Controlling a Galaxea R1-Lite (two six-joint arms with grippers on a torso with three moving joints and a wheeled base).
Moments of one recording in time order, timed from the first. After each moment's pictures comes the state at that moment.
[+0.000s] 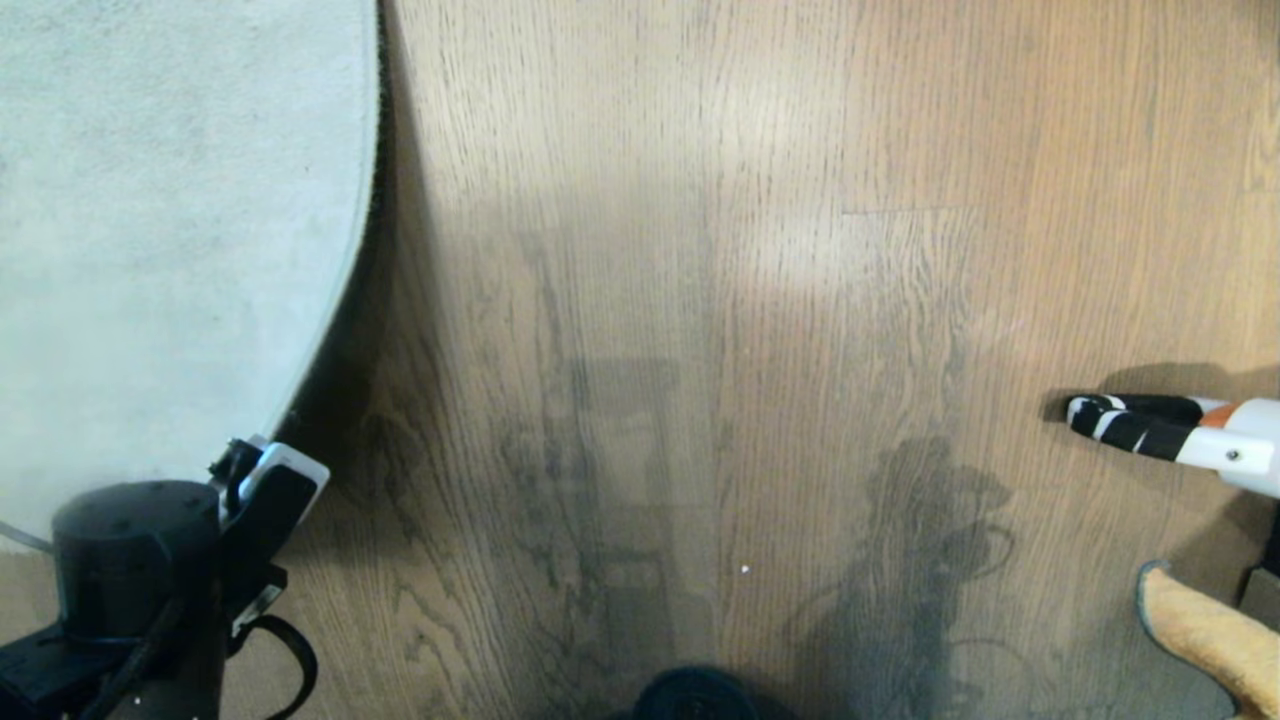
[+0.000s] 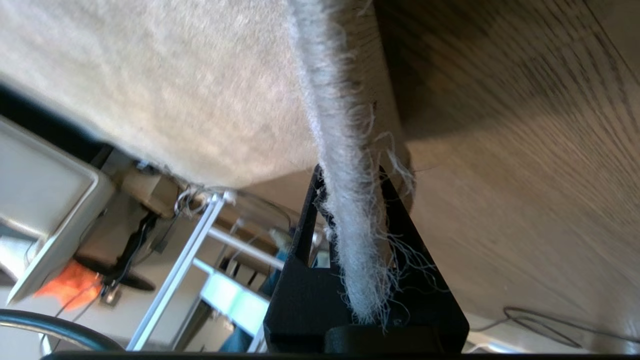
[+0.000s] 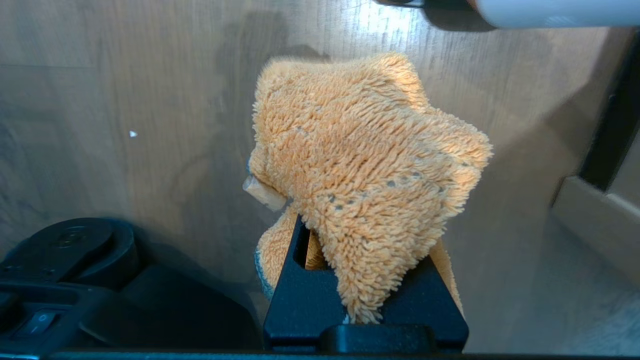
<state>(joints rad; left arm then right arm) -0.36 1.48 -0.17 -0.90 0.95 0.66 -0.01 0.00 0.00 0.01 0.03 -0.09</state>
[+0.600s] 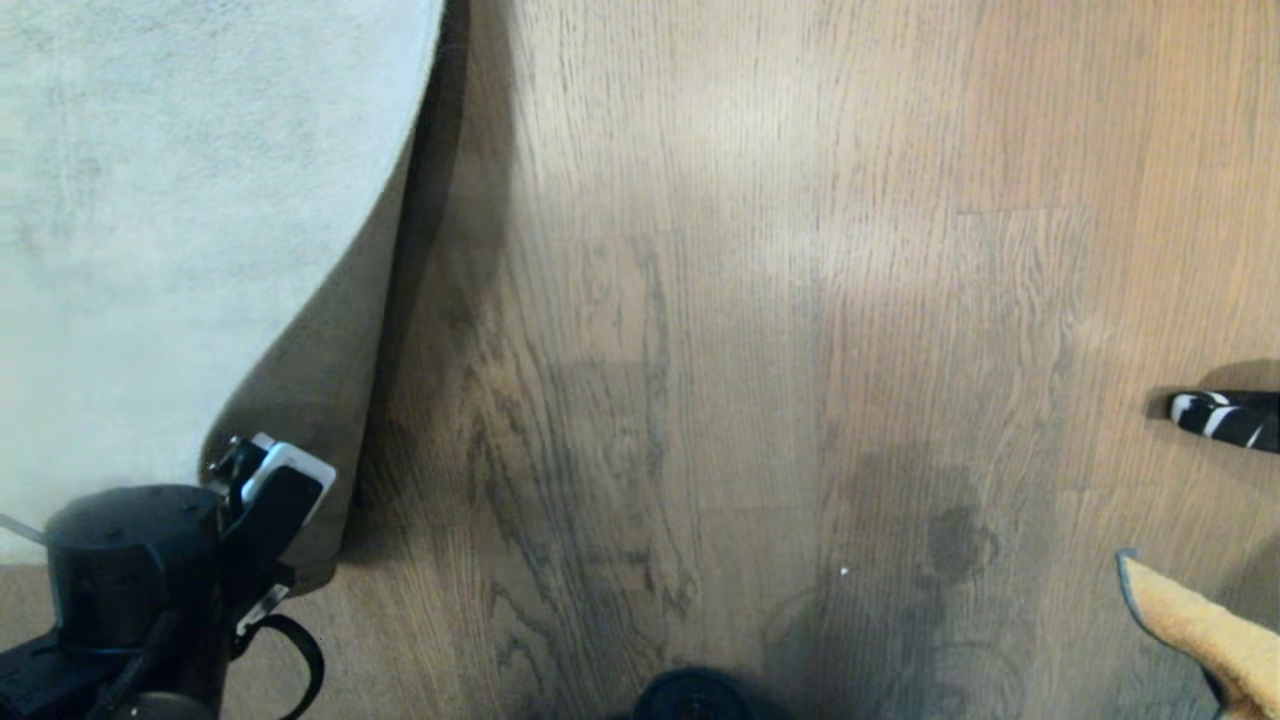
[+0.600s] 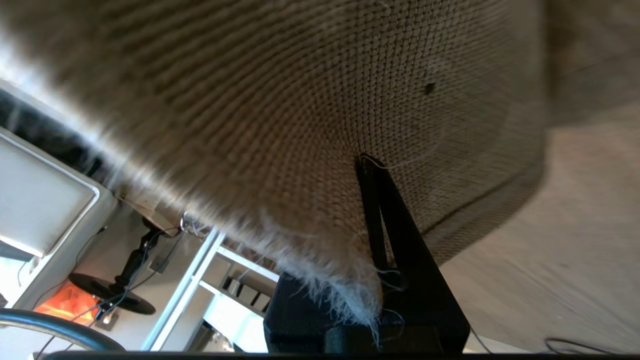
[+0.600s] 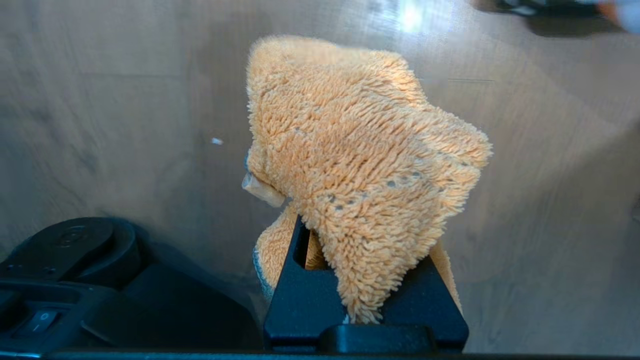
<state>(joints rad) -0.36 1.48 -0.17 -0.90 0.95 0.66 -0.01 0.00 0.00 0.01 0.03 -0.09</state>
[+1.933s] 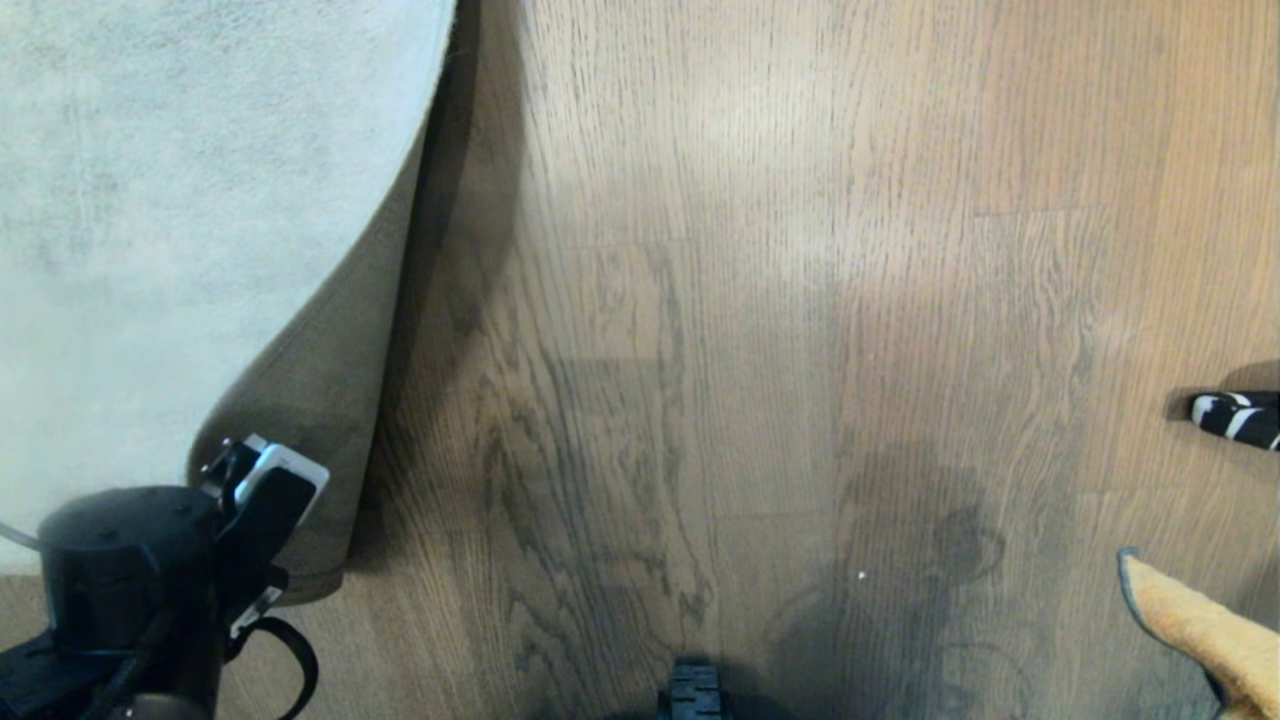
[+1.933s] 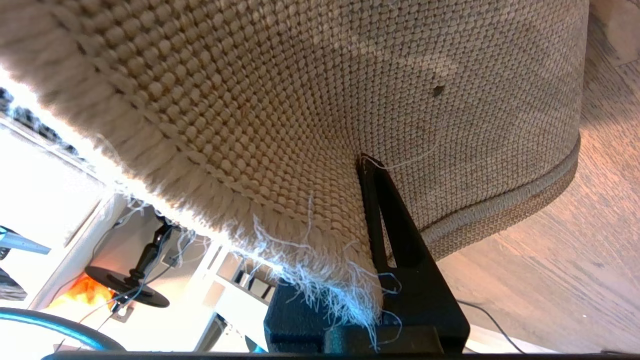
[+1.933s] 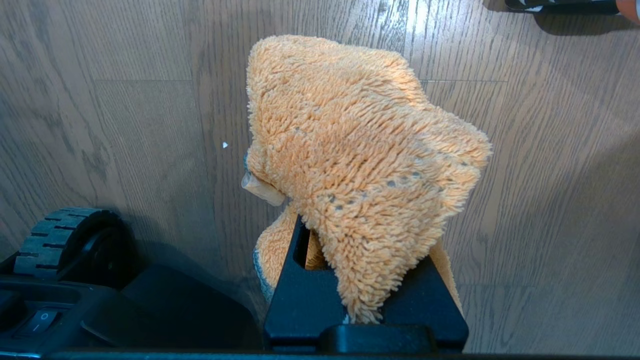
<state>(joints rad) -0.35 1.47 -0.17 -0.90 0.96 0.66 -0.01 0.00 0.00 0.01 0.03 -0.09</state>
